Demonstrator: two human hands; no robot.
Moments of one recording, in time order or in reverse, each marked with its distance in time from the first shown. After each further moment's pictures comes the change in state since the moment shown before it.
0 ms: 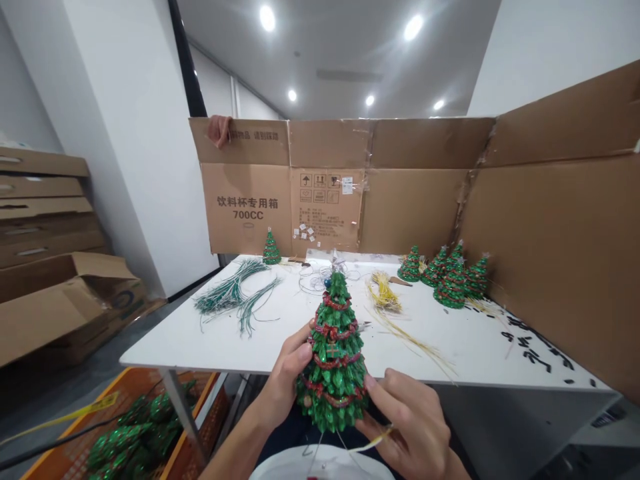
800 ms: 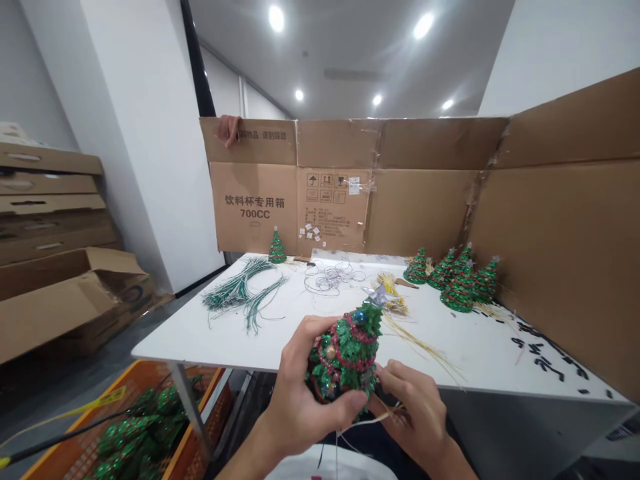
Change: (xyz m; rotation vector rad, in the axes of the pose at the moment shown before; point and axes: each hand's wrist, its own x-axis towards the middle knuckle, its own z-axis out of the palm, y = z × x) left_hand -0.012 0.014 0.019 0.598 0.146 0.388; right_hand -0.016 0.018 0.012 0.060 -0.001 0.097
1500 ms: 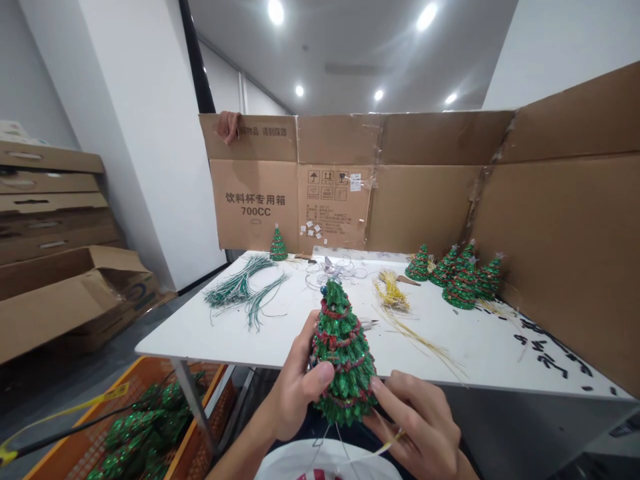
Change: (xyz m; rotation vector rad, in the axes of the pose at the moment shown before) left_hand -0.014 -0.025 -0.012 -0.480 -0.149 -0.399; right_hand 0.004 -0.019 -0.009 -0.026 -0.062 -0.058
